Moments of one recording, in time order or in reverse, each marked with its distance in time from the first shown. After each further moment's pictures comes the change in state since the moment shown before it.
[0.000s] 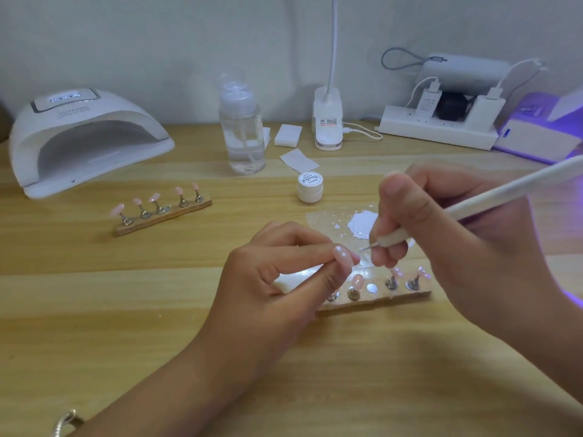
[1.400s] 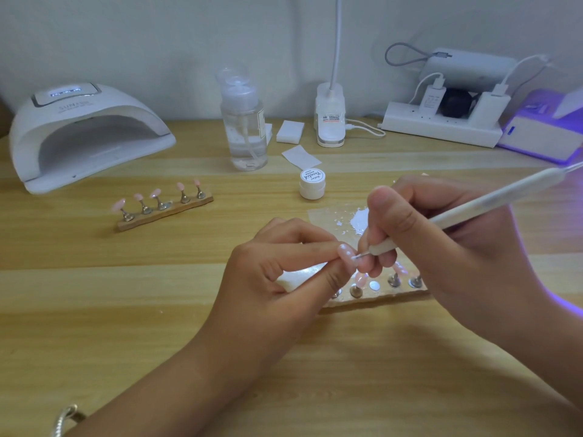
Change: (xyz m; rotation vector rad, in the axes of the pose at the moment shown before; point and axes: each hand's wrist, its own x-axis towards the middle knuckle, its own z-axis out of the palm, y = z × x) left_hand 0.000 -0.001 0.001 0.018 0.000 0.032; right_hand -0.004 0.006 0.005 0.036 -0.058 0.044
